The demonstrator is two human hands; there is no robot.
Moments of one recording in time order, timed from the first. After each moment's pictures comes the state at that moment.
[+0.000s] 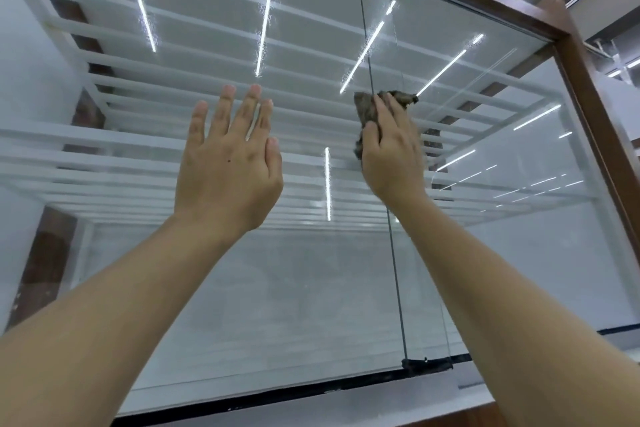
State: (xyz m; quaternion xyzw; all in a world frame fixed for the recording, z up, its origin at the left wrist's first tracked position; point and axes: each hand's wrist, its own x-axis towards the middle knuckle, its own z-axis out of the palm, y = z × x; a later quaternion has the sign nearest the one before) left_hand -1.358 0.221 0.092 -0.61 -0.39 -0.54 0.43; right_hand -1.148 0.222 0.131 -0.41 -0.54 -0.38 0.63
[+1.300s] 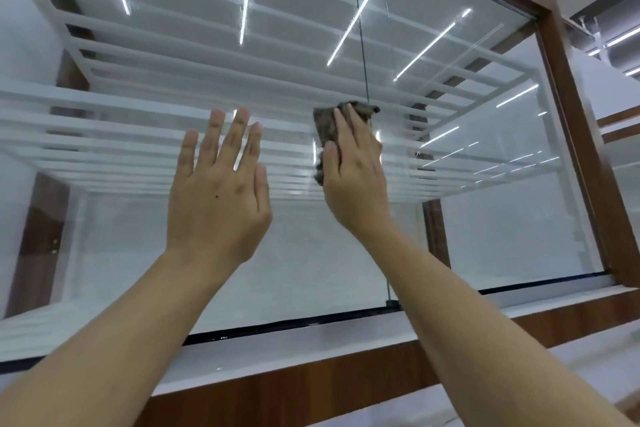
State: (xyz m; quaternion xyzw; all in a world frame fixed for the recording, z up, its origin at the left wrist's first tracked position) left_hand -1.367 0.227 0.020 -0.61 -0.34 -0.58 0.43; right_hand -1.193 0.211 0.049 -0.40 -0.59 -0.35 0.61
